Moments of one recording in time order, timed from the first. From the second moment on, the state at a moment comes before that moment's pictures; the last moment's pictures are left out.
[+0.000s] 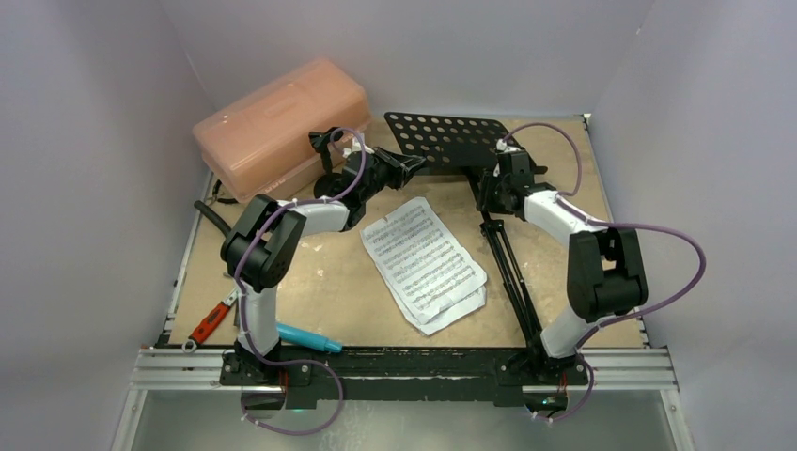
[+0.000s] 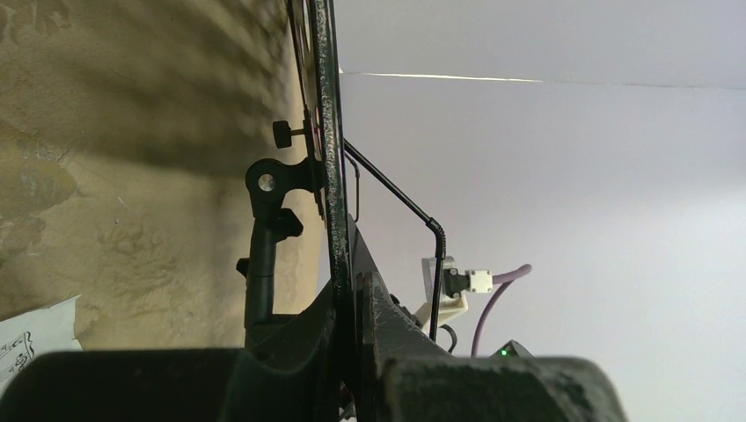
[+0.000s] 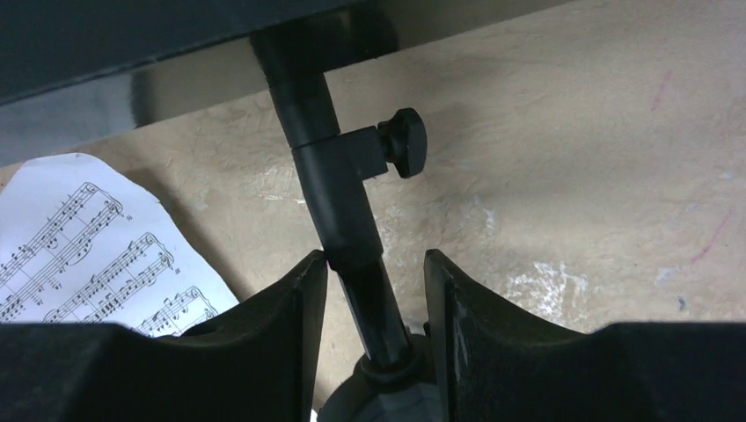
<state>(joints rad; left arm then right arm) -0.53 1.97 1.14 0.71 0.13 -1.51 0.20 1.63 1.05 -0.25 0.01 0.30</state>
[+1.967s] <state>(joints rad) -0.82 1.58 1.20 0.14 0.12 -0.93 0.24 1.42 1.29 -0.47 0.15 0.41</state>
